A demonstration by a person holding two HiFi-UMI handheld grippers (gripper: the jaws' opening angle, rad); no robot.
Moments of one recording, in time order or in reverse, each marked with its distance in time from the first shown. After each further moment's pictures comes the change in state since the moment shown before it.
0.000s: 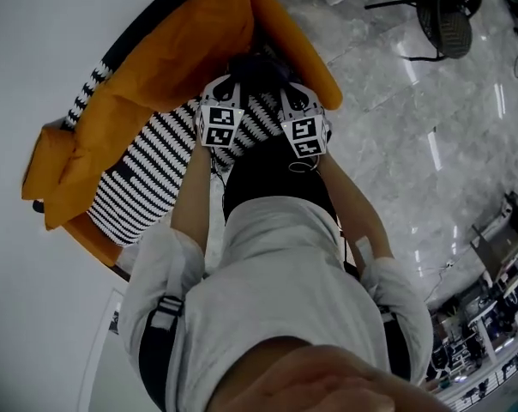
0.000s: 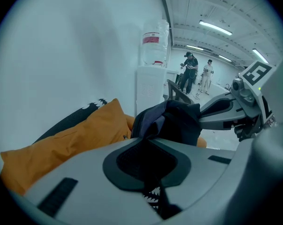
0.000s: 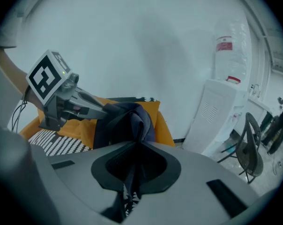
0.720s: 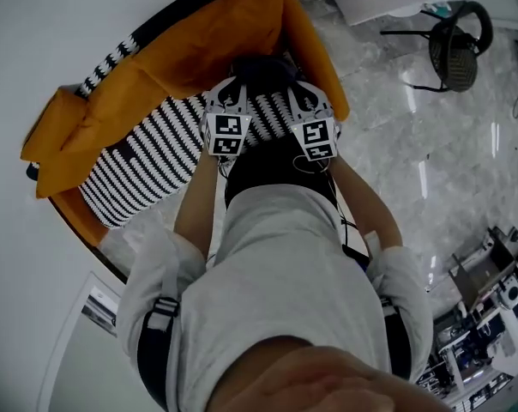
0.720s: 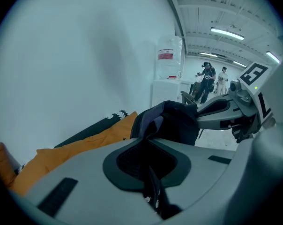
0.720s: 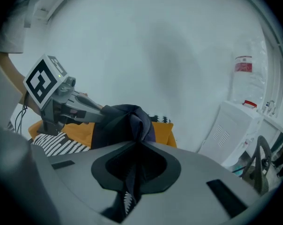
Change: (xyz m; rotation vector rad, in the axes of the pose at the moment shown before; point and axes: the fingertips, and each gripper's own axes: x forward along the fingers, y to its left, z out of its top) left arm -0.090 0.031 0.035 -0.090 -0.096 0.178; right arm -0.024 0.036 0.087 -0.132 -0.108 0.125
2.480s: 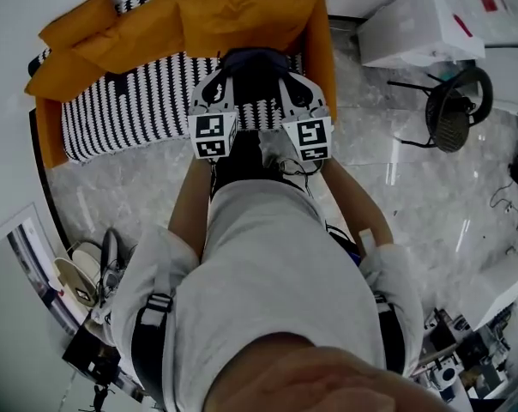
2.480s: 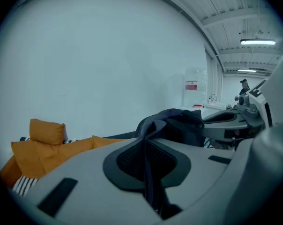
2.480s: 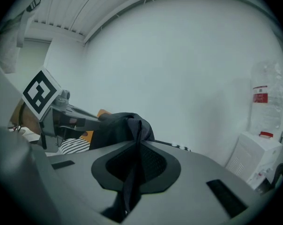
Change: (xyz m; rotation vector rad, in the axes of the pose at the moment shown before) left arm -0.208 -0.069 0.019 -0.242 -0.265 0.469; right arm -0.153 0.083 0.058 -0.176 -0.288 0.279
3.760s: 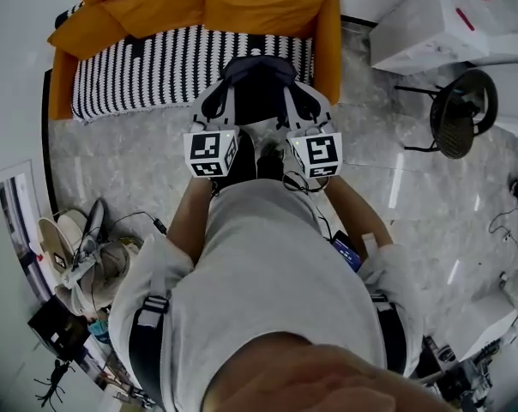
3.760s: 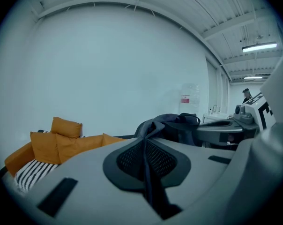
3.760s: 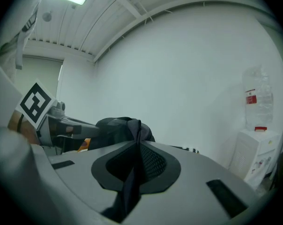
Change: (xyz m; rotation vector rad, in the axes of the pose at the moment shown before) left arm -0.198 -0.095 -0.008 -0.073 -0.121 0.107; right arm -0.178 0.082 0.003 0.030 -0.145 0.108
